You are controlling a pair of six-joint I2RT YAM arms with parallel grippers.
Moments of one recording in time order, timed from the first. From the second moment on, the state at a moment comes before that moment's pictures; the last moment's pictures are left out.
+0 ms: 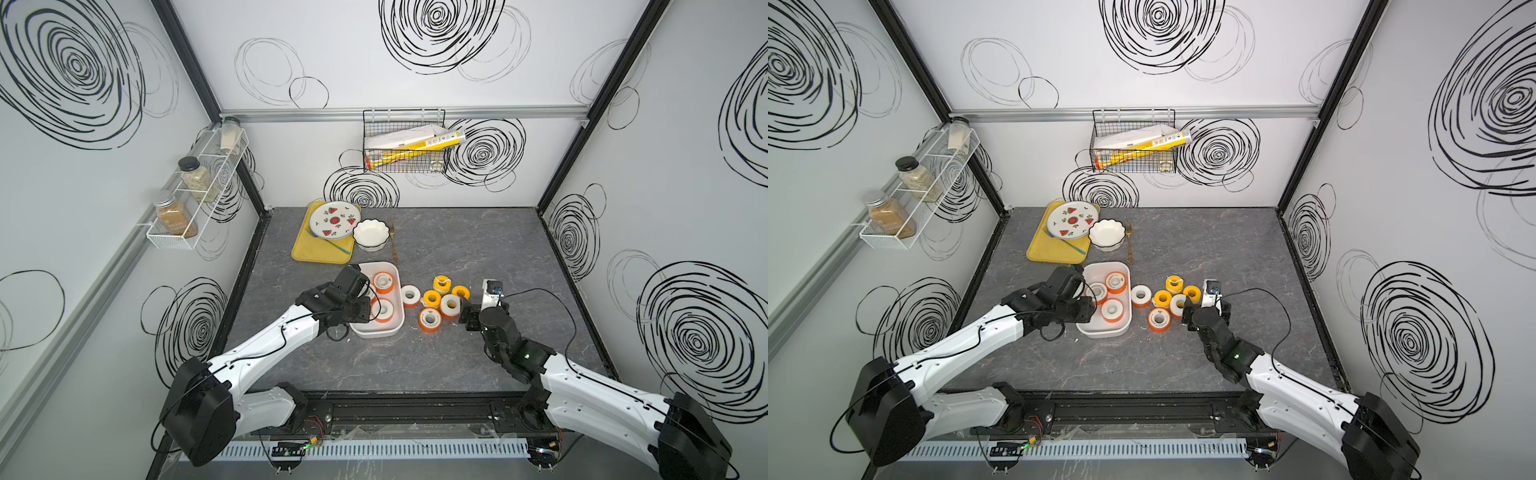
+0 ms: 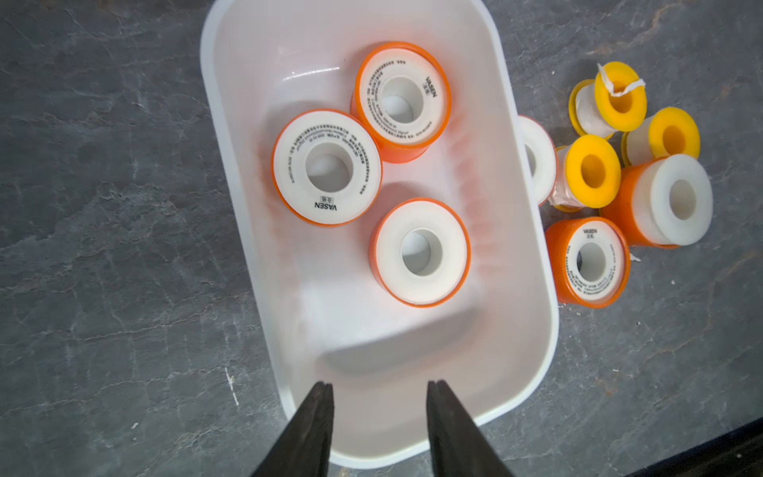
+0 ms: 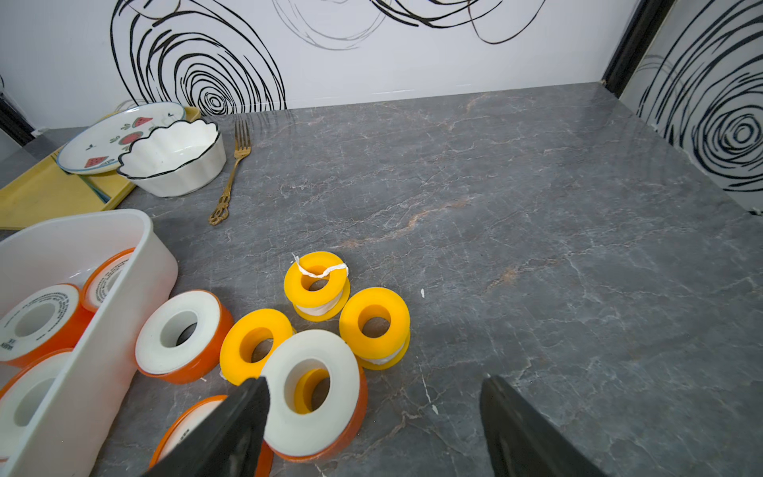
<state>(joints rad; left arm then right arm) -0.59 1.24 0.86 -0.67 -0.03 -0.53 0.80 0.87 0.31 0.07 0.65 0.48</state>
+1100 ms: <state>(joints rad) -0.69 1.57 0.93 -0.69 -0.03 -0.54 0.80 0.91 0.31 0.08 0.66 0.49</state>
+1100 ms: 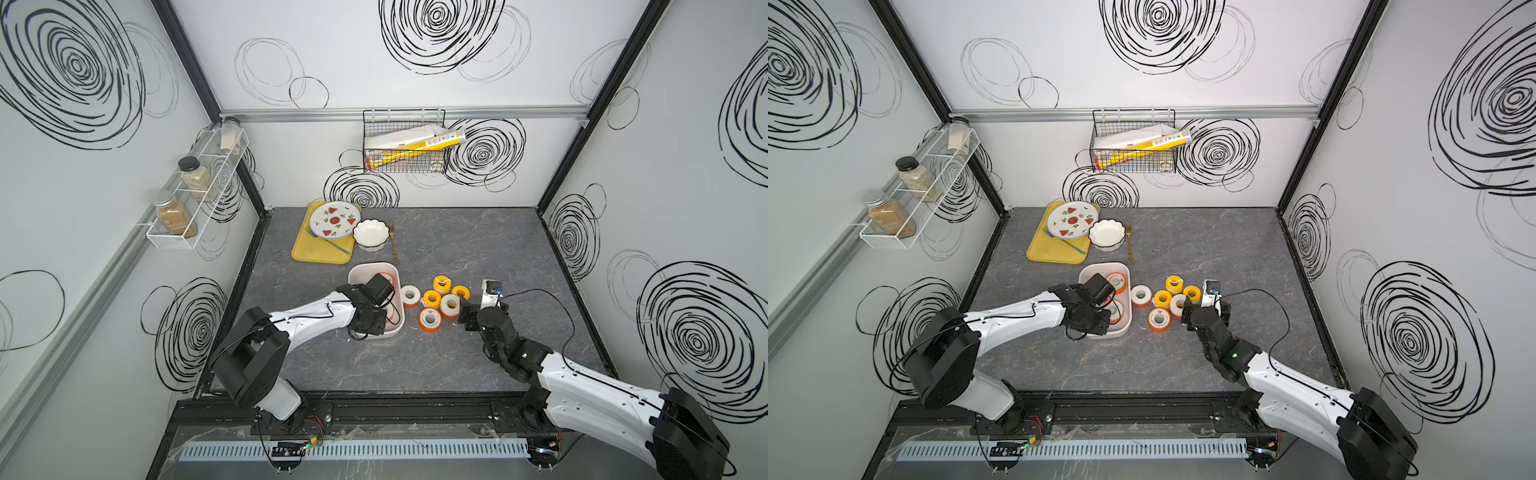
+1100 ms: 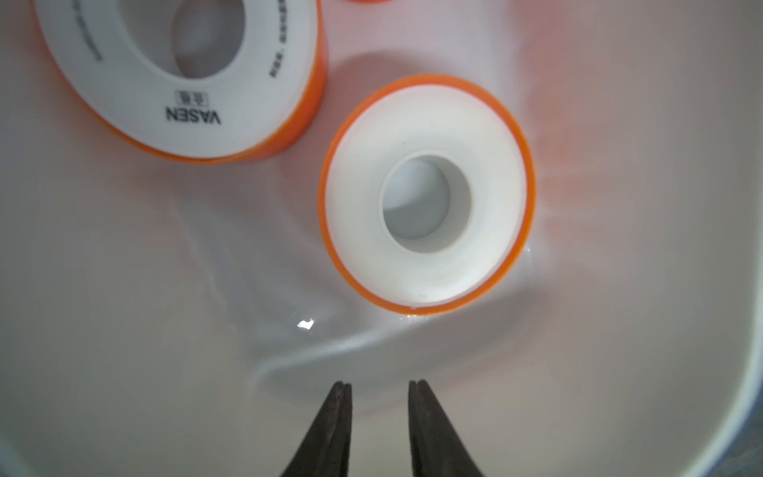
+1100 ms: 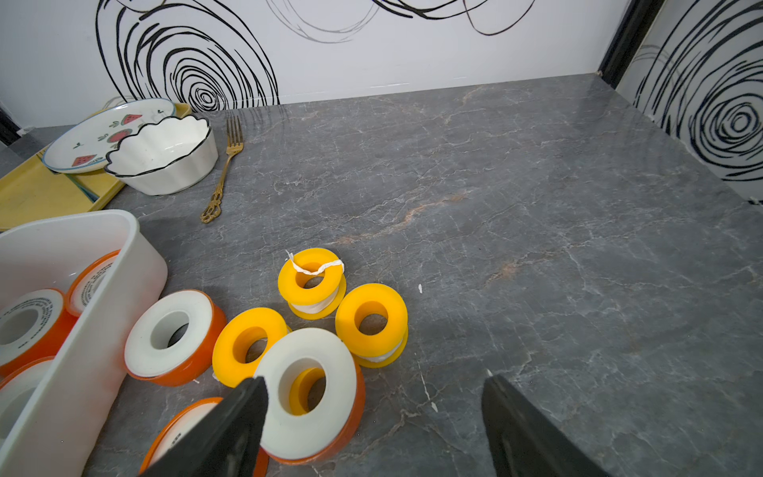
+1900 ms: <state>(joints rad) -0.68 1.72 1.09 -0.66 -0.08 -0.54 0.80 0.91 0.31 0.09 0.66 0.49</state>
